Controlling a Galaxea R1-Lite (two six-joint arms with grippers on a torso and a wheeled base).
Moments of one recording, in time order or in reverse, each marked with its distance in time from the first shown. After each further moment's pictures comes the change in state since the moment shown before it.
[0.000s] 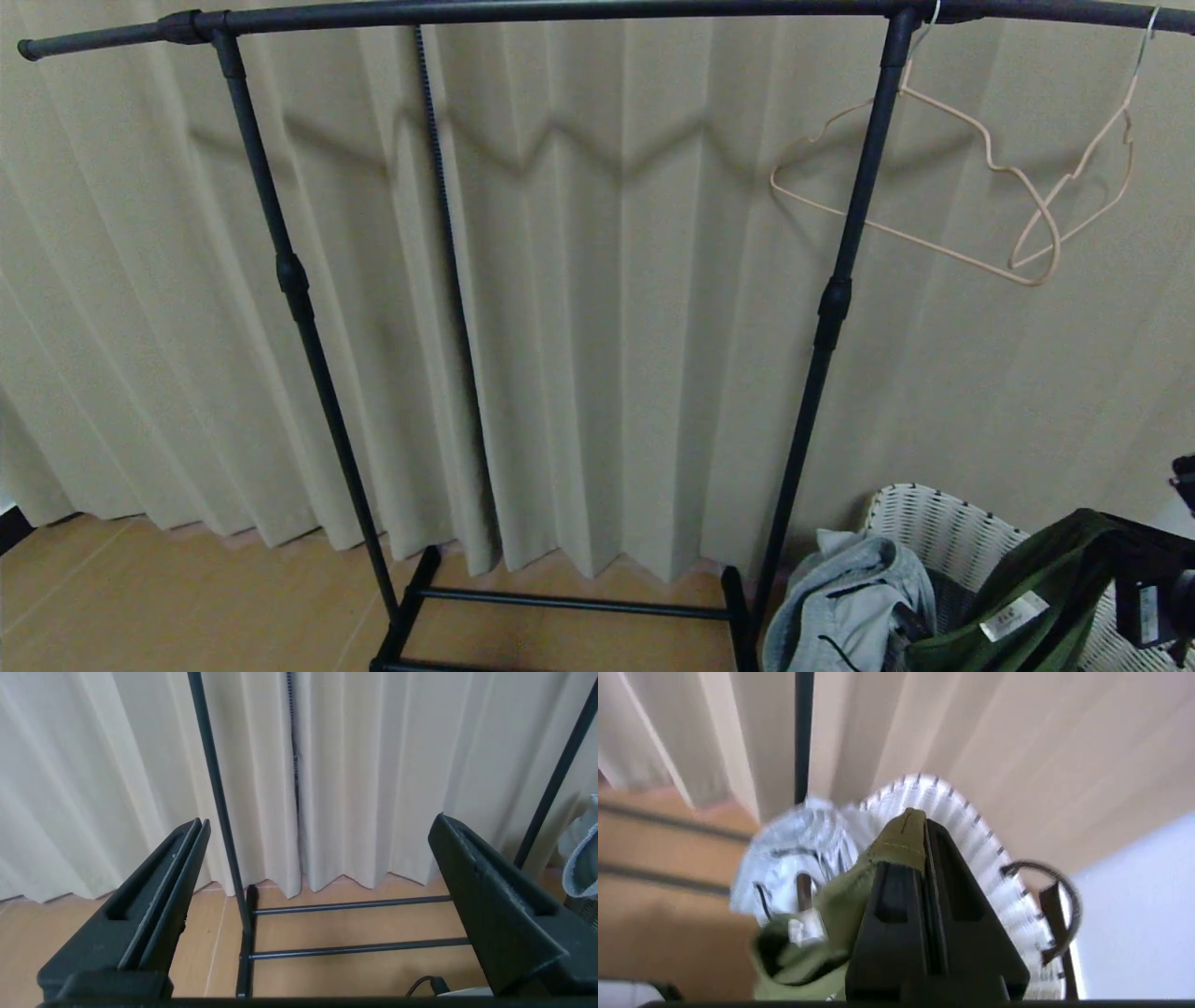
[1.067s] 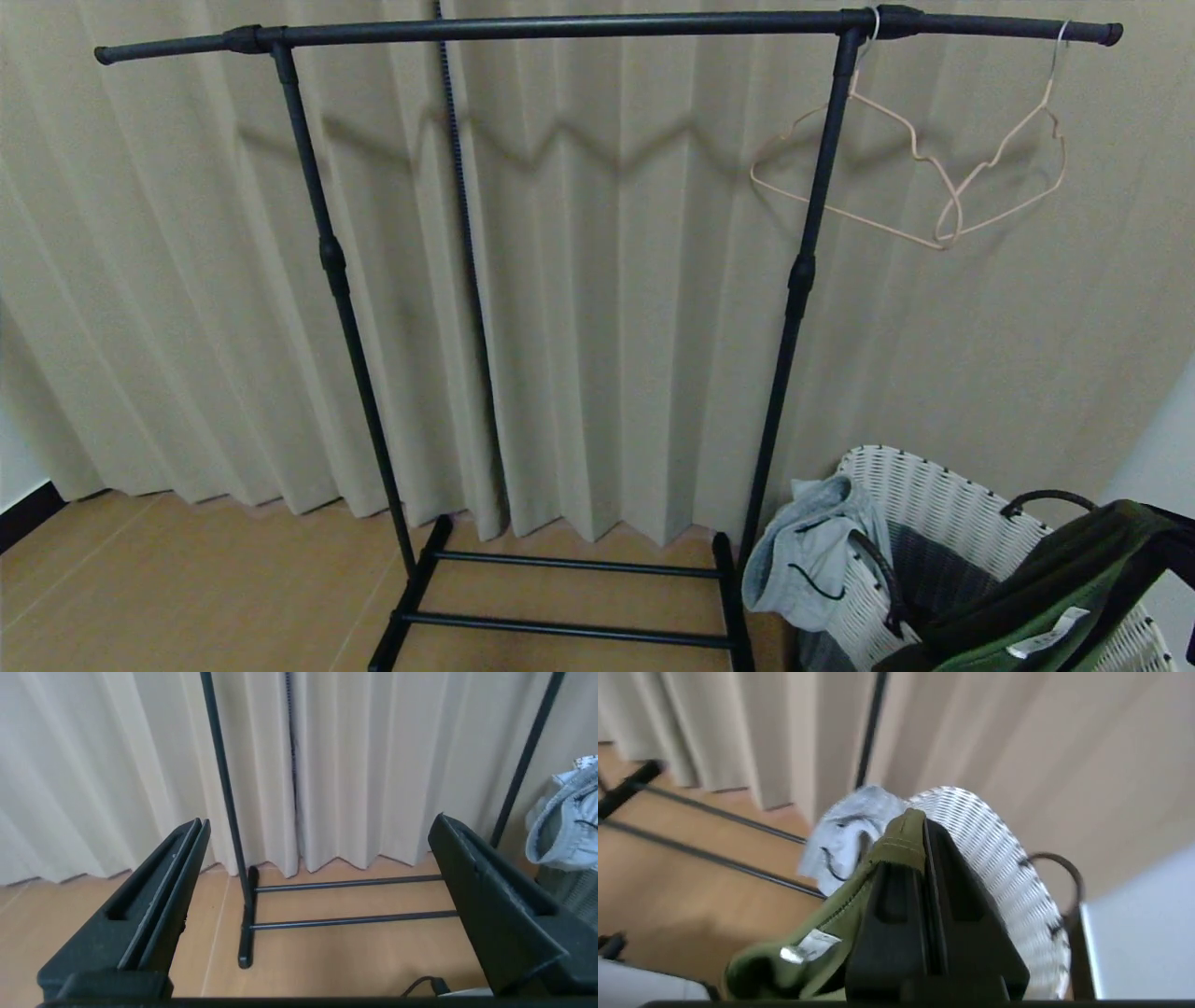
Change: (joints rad) left arm 0.000 0.000 0.000 0.000 0.002 0.001; right arm 0.057 -0.209 -0.086 0.201 0.099 0.019
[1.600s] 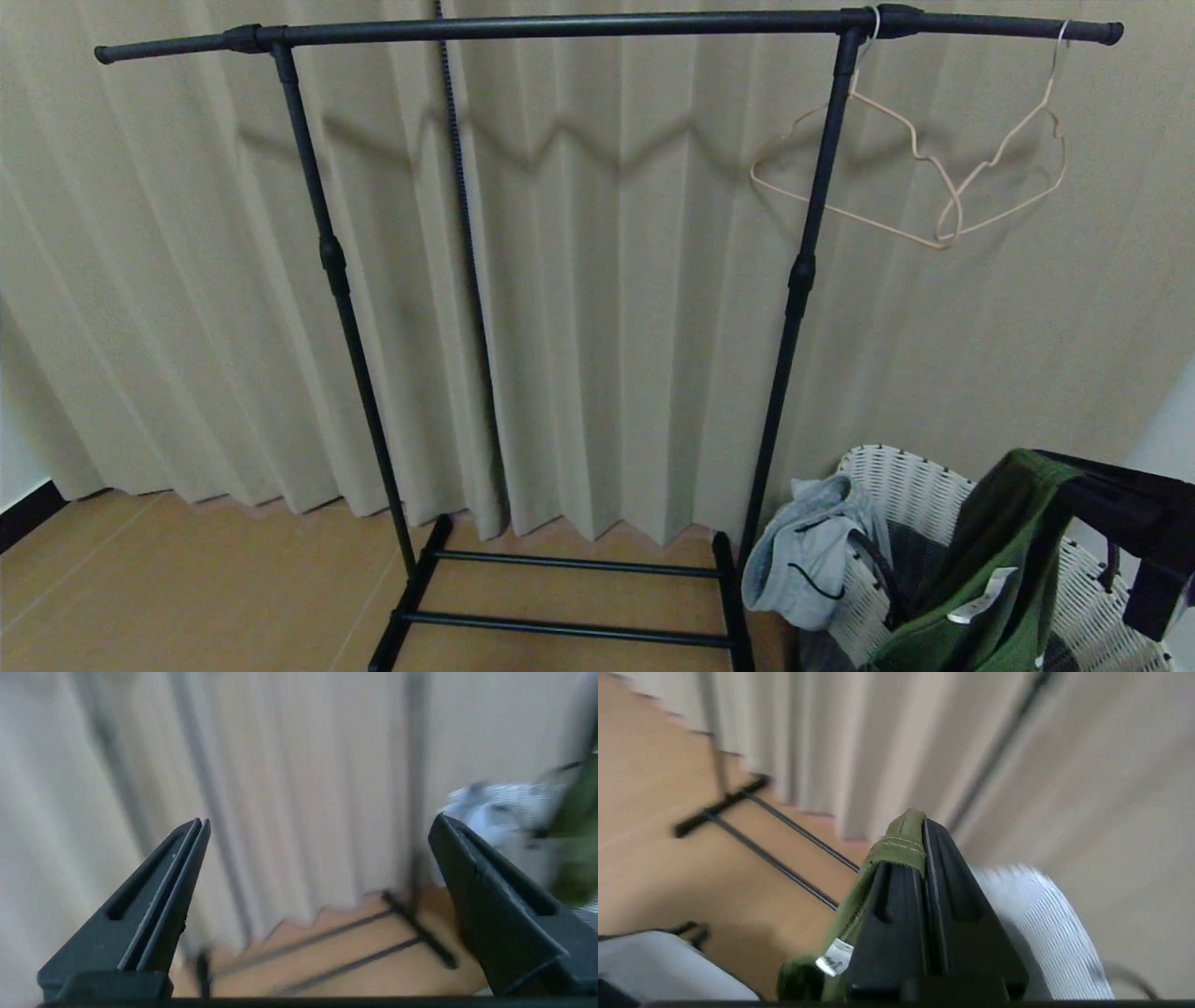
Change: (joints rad) left arm -0.001 0.000 -0.054 -0.136 -0.302 0.009; right arm 0.312 0.123 -0.153 -0.010 0.012 0.001
